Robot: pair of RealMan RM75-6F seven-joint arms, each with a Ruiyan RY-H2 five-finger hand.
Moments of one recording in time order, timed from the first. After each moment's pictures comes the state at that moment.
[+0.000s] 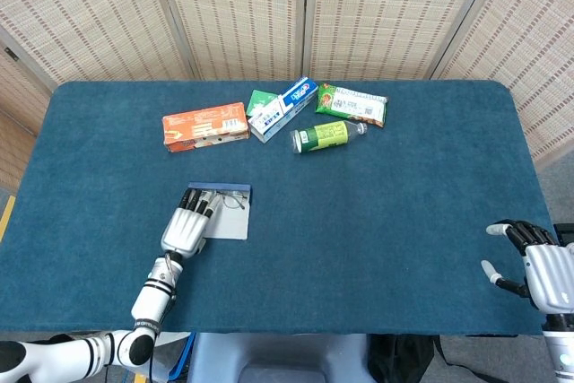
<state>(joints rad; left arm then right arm) -0.67 -1.73 -0.13 -1.34 1.02 1.09 0.83 0.04 -1.05 0.06 -1.70 -1.52 1.50 0.10</state>
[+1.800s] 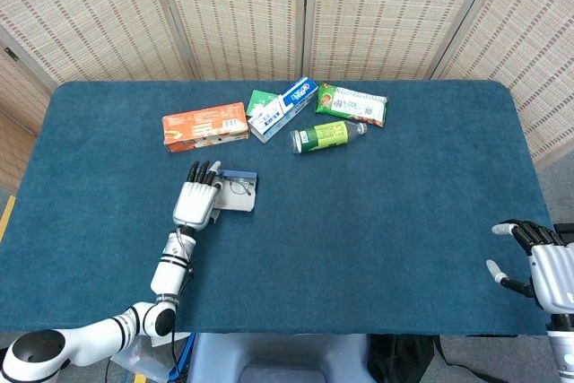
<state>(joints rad) -0.76 -1.88 -0.26 -1.03 1.09 1.07 0.56 0.04 -1.05 0.06 -1.69 -1.50 1.50 0.12</state>
